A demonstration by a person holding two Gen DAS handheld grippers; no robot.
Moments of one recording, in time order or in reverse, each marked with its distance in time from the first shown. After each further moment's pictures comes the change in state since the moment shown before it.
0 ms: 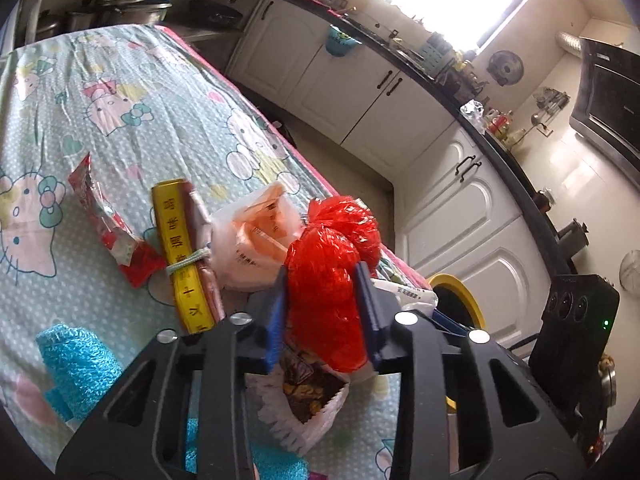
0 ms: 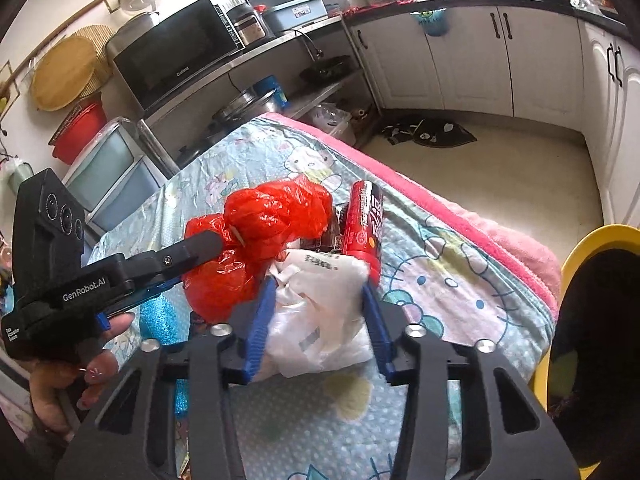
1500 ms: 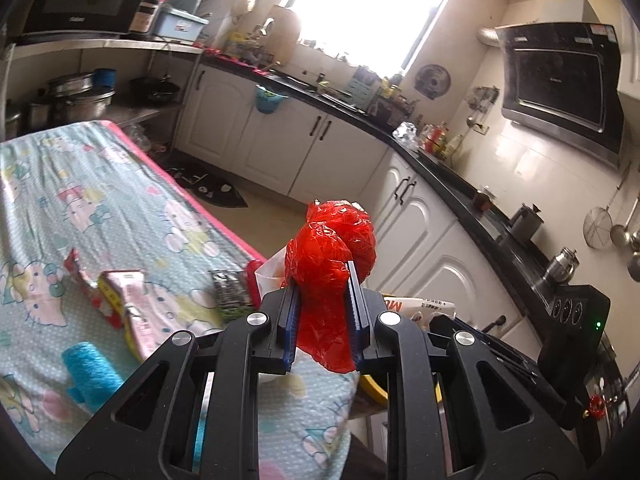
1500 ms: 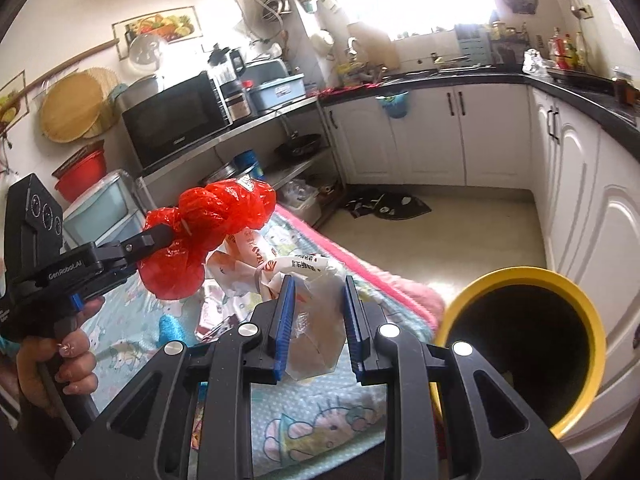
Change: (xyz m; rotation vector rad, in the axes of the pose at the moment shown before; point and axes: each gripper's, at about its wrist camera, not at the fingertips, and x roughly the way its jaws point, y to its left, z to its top) left arm -0.078 -0.086 -0.008 0.212 -0.175 -0.120; right arm -0.142 -0.005 -0.020 -0.023 -0.281 -0.141
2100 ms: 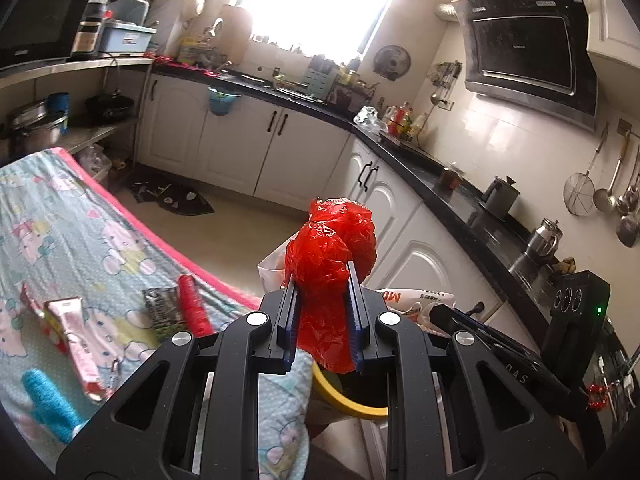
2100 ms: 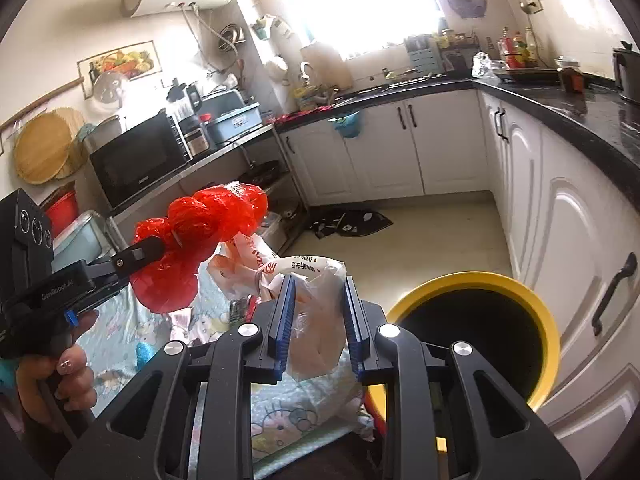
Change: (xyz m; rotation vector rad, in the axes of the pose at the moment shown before) left arm 0.034 -0.070 0.005 0.117 0.026 -0.079; right arm -0.049 -0.057 0.004 0.100 -0.086 -0.109
